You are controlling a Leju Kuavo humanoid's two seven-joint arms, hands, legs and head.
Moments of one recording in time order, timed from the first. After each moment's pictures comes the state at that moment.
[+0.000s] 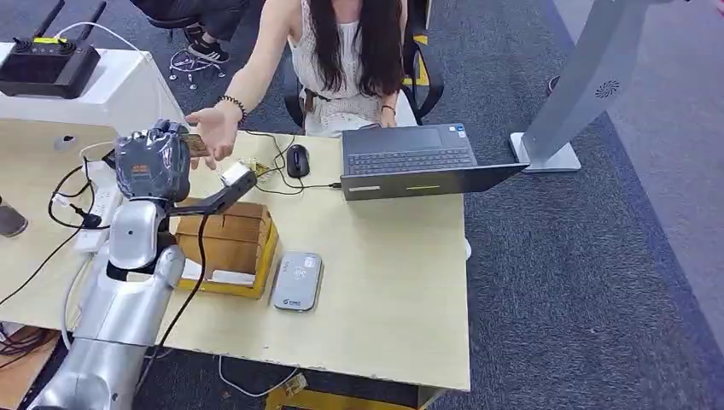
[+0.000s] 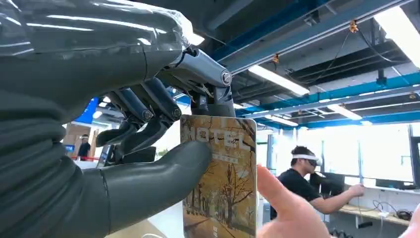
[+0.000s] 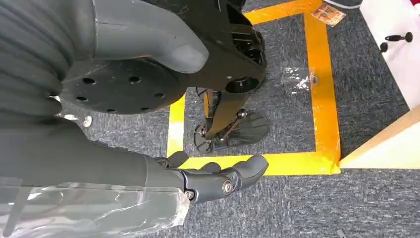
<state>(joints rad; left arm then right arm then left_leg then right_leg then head) -0.58 0.08 -0.20 -1.01 -1.53 0.26 0.13 -0.07 0.18 -0.99 -0.23 0.81 0.07 -0.33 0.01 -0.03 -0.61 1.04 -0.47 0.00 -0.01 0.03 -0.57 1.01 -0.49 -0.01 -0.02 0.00</state>
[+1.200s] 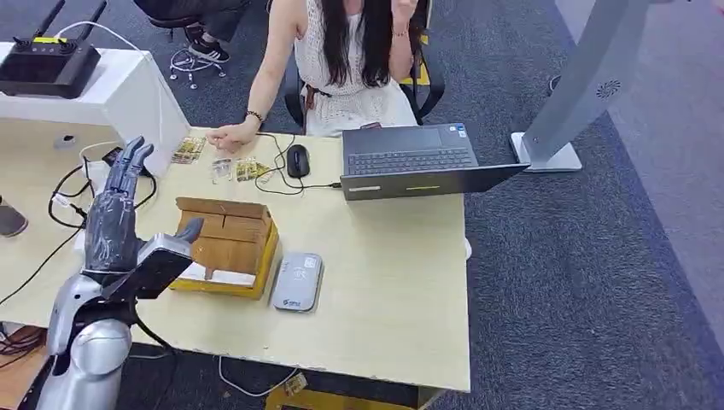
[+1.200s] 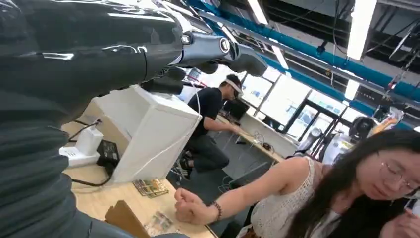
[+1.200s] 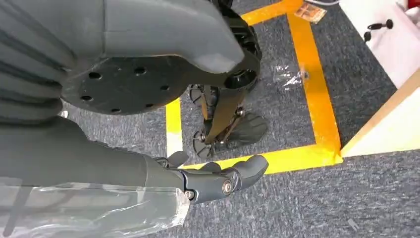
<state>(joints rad) -0.16 0.11 -0.07 -1.57 -0.76 0.05 -0.25 -0.05 0.18 -1.06 -0.23 0.75 0.08 -0.35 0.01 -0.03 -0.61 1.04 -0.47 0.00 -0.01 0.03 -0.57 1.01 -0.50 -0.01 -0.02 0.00</state>
